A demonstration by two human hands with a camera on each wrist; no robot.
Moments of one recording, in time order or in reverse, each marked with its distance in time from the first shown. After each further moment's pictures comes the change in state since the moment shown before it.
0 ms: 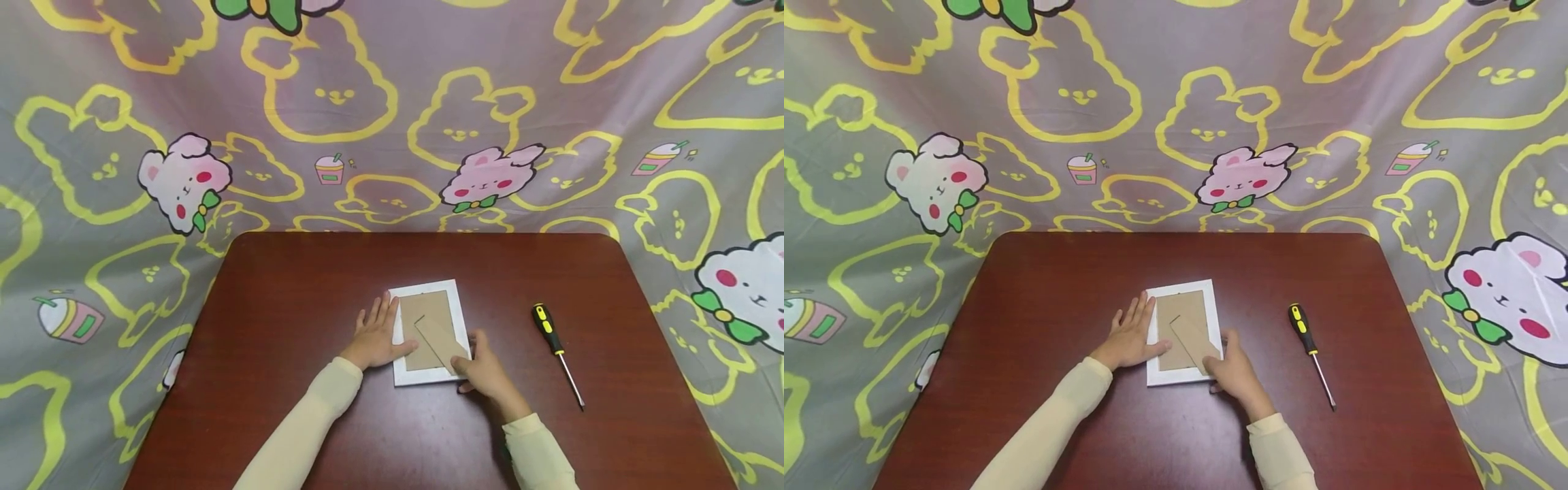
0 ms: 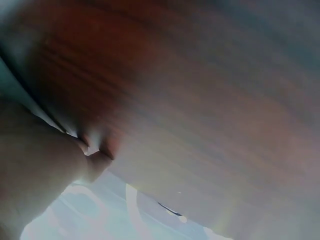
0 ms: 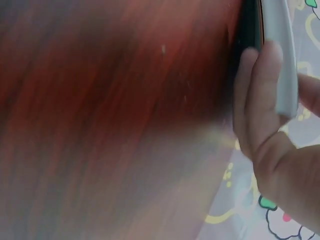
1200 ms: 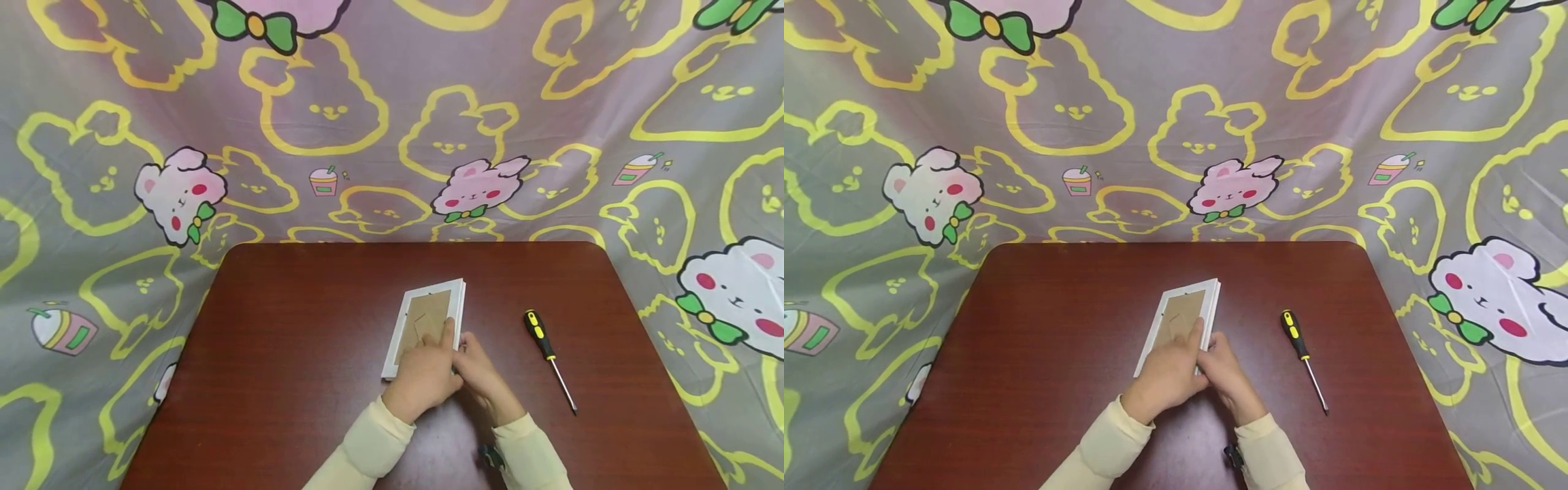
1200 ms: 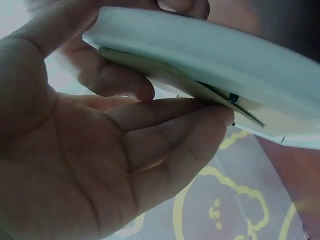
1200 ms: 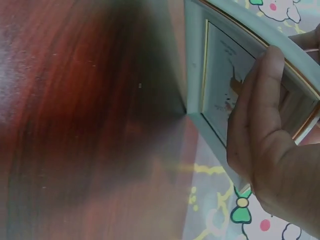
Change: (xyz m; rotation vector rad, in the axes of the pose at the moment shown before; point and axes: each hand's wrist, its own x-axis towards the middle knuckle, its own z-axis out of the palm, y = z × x) left_hand -0.060 0.163 -0.062 0.068 0.153 0.077; right_hand -0.013 -0.048 0.006 0.294 0.022 0.033
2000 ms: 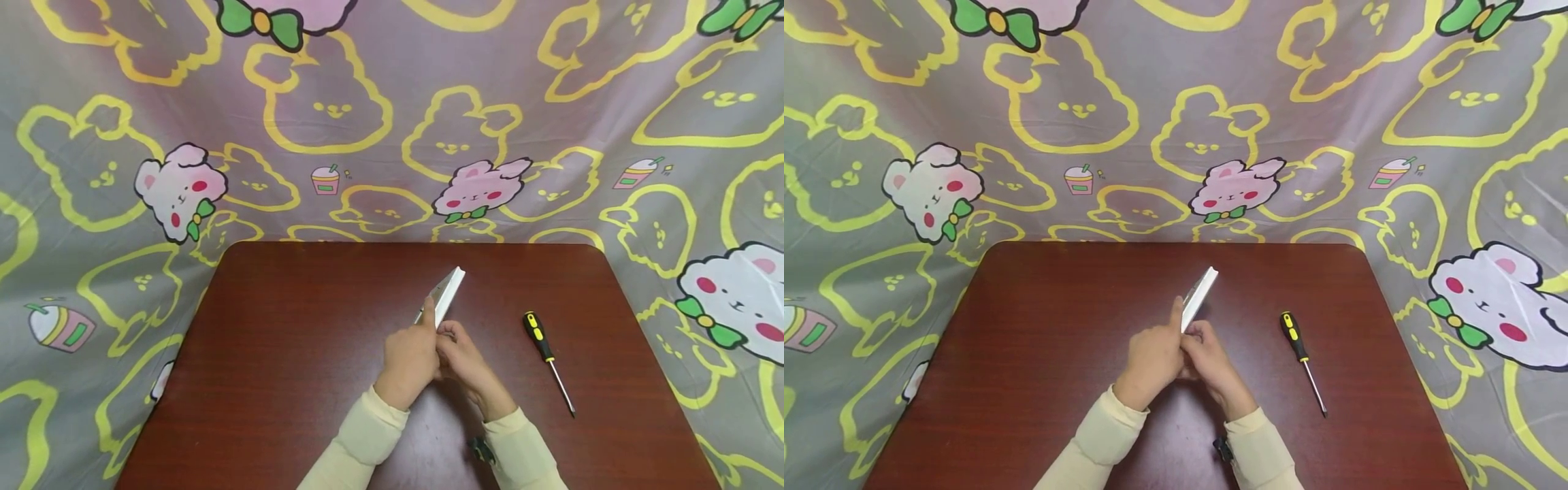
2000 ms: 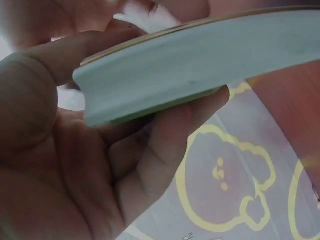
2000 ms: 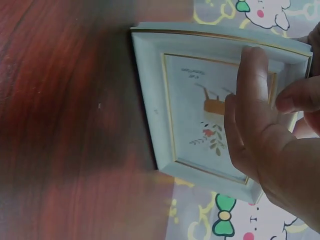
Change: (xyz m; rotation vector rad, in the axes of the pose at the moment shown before) left_hand 0.010 -0.015 -0.010 0.085 0.252 -0.139; right_hand 0.001 -0.020 0.020 0.093 -0.117 0.053
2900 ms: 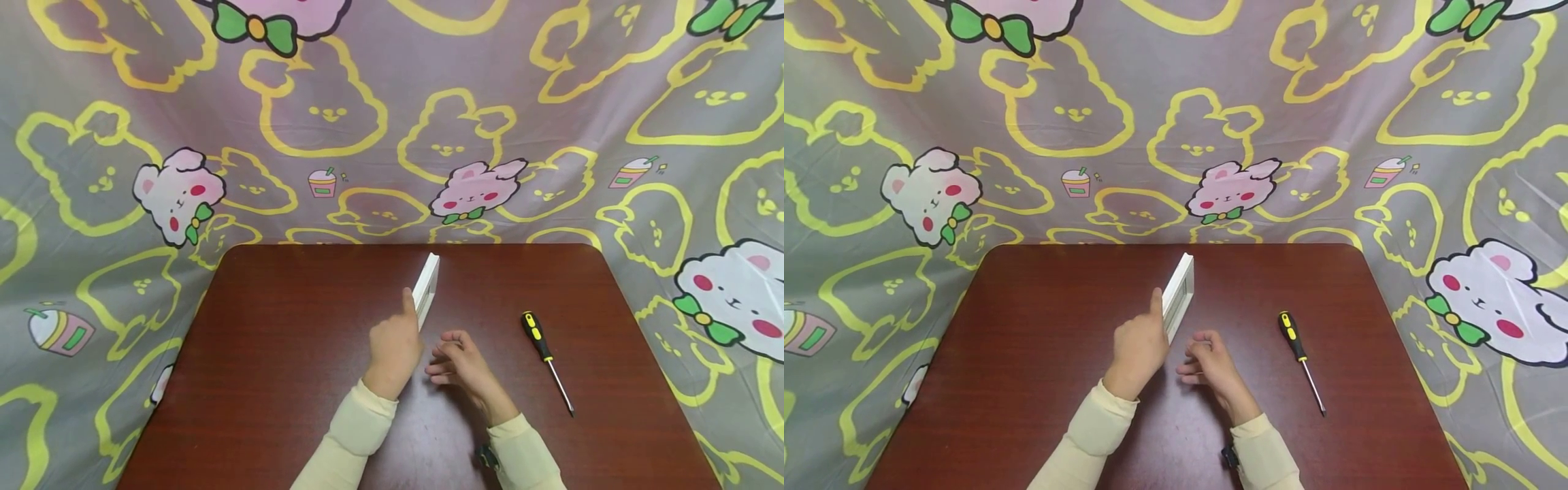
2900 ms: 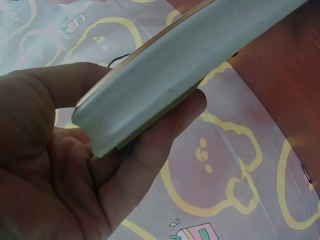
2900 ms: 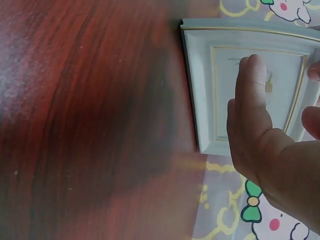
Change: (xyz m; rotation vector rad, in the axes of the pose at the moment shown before) left_hand 0.012 -0.016 -0.002 0.039 0.086 -0.092; right_hand 0.004 0.025 -0.022 0.025 0.040 0.013
